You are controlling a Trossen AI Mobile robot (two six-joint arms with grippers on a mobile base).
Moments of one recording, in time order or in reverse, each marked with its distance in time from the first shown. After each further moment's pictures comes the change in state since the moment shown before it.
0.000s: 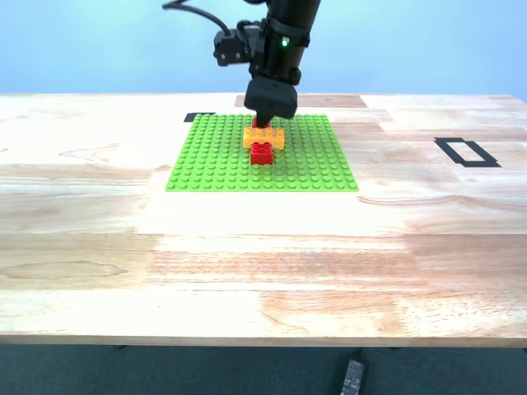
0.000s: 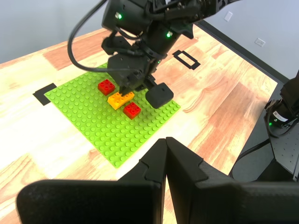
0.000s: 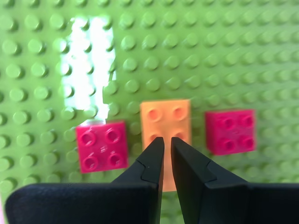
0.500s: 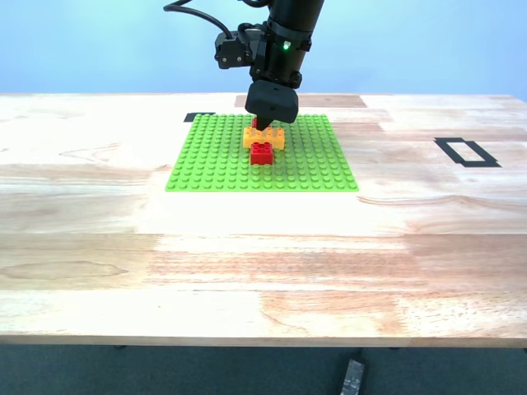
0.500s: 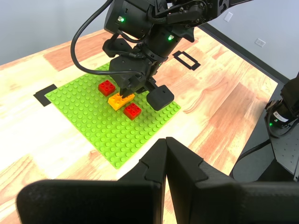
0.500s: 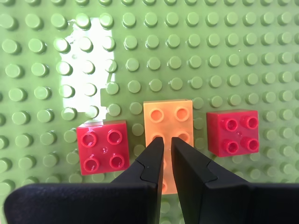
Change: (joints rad) arm 0 0.000 -0.002 0.000 0.003 0.000 0.000; arm 1 0.000 -0.006 -0.025 0.034 -0.008 -0.004
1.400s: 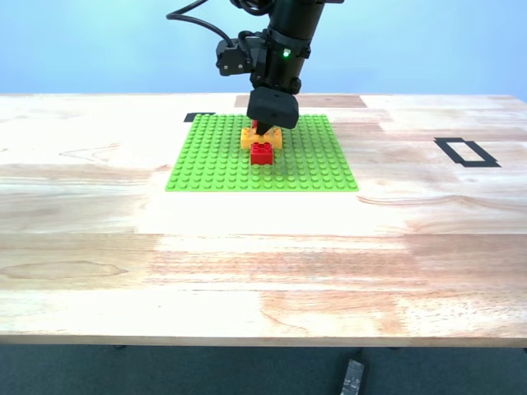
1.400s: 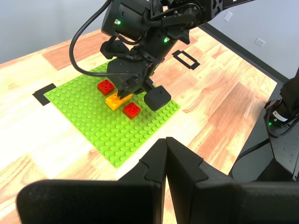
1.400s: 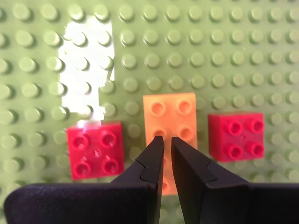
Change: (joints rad) arm 0 -0.002 -0.004 0.000 -0.004 0.000 0.000; arm 1 -0.021 0.026 0.000 0.019 0.001 -0.028
